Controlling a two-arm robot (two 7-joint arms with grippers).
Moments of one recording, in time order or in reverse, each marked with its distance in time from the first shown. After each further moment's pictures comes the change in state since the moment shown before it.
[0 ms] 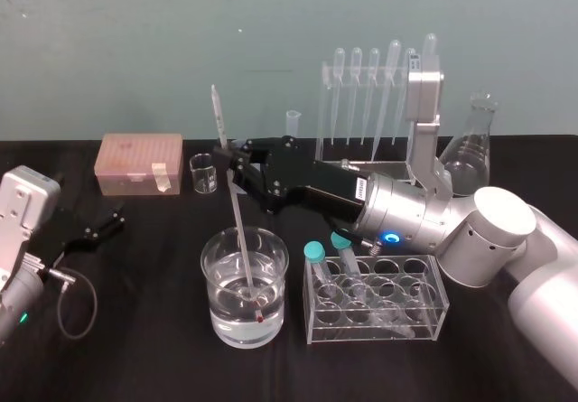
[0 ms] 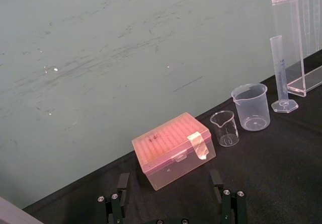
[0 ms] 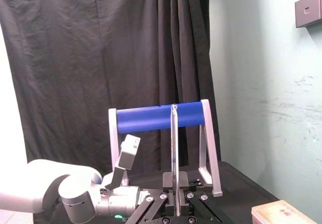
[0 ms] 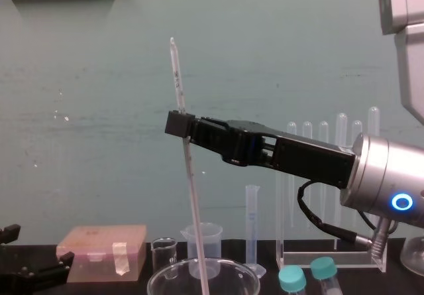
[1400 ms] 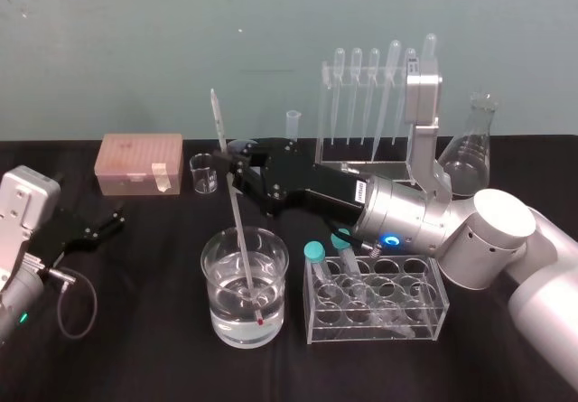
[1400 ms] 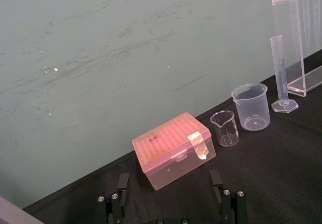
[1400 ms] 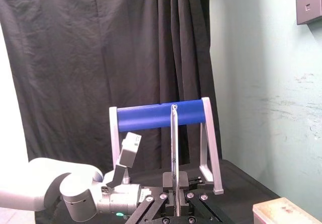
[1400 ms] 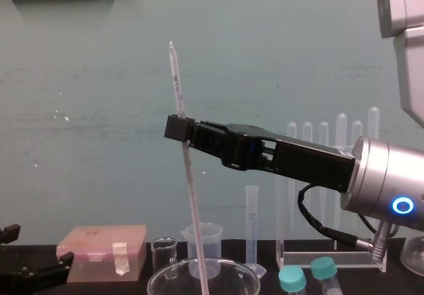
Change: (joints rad) left arm 0.000 0.000 0.000 0.000 0.000 0.000 0.000; right arm -0.003 0.002 -0.003 -0.001 0.000 0.004 -0.001
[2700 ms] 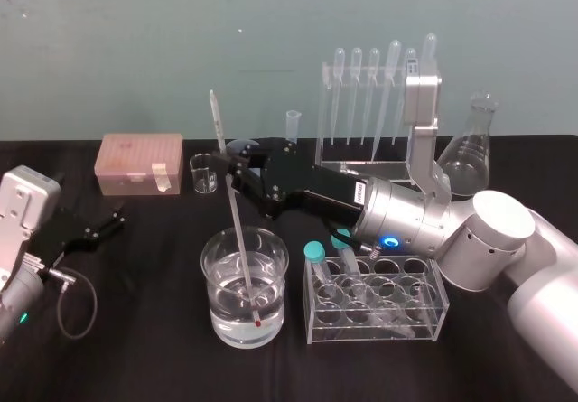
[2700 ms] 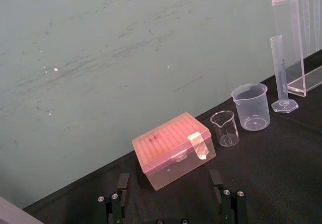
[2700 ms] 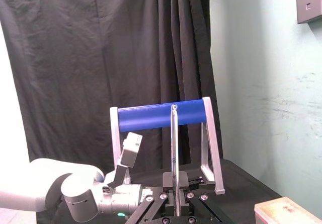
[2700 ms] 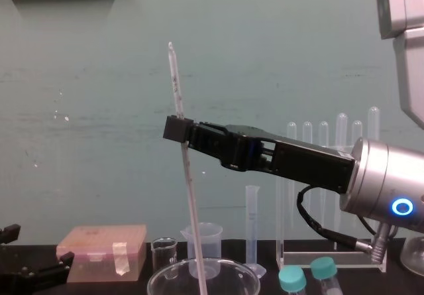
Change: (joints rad) left arm 0.000 0.000 0.000 0.000 0.000 0.000 0.000; right arm -0.003 0.000 -0.002 -0.002 0.004 0.002 -0.001
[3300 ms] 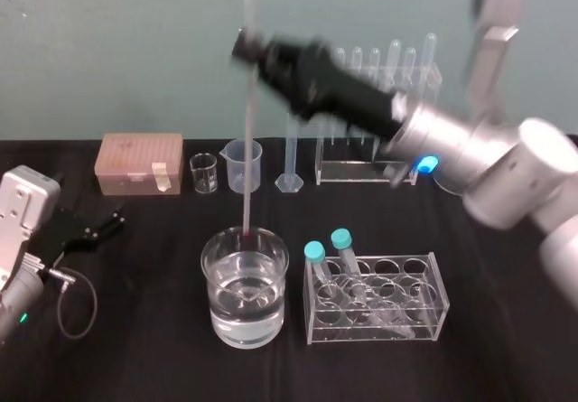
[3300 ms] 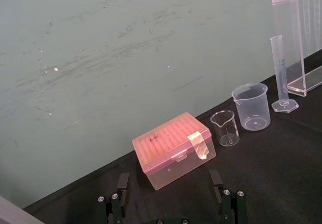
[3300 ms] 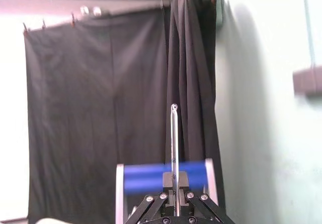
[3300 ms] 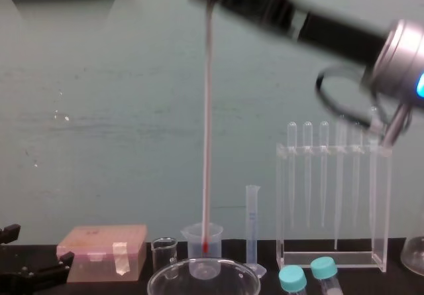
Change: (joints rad) left arm 0.000 0.000 0.000 0.000 0.000 0.000 0.000; right arm 0.059 0.024 0.087 -0.109 0.127 0.042 0.019
